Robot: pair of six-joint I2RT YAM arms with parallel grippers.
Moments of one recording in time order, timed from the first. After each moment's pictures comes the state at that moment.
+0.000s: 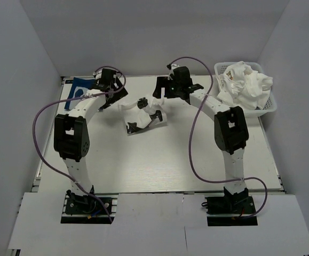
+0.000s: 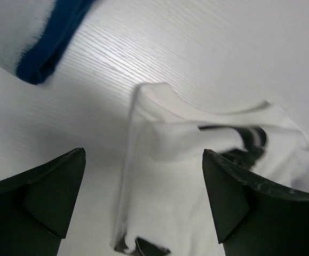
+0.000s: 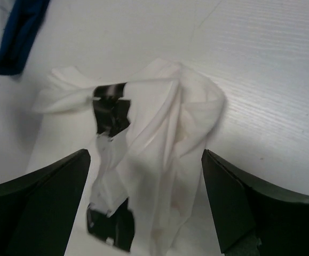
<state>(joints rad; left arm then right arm) -0.22 2.00 1.65 -0.56 -0.25 -0.71 0.47 2.22 1.84 -0.22 -0.22 0.31</state>
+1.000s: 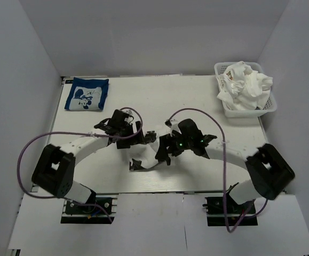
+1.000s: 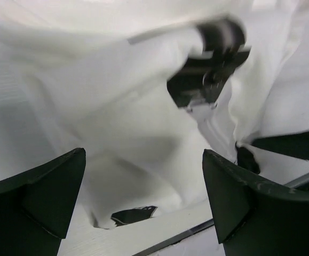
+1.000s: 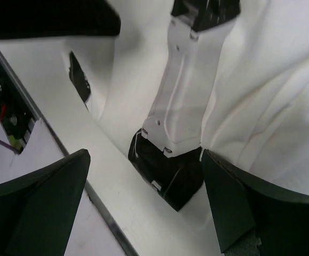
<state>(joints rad) -0.49 1.50 0.86 -0.35 0.19 -0.63 0.72 1.50 0.72 0.04 -0.46 0.39</state>
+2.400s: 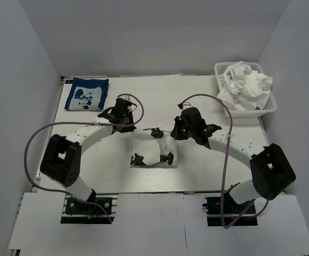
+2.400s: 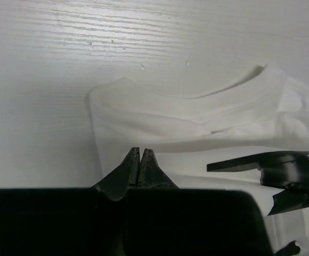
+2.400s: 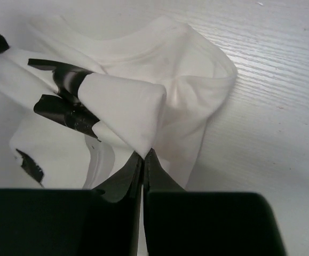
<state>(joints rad) -0.47 1.56 1.05 -0.38 -0.11 -0.54 0.66 1.42 0.87 -0.16 -0.04 0.45</state>
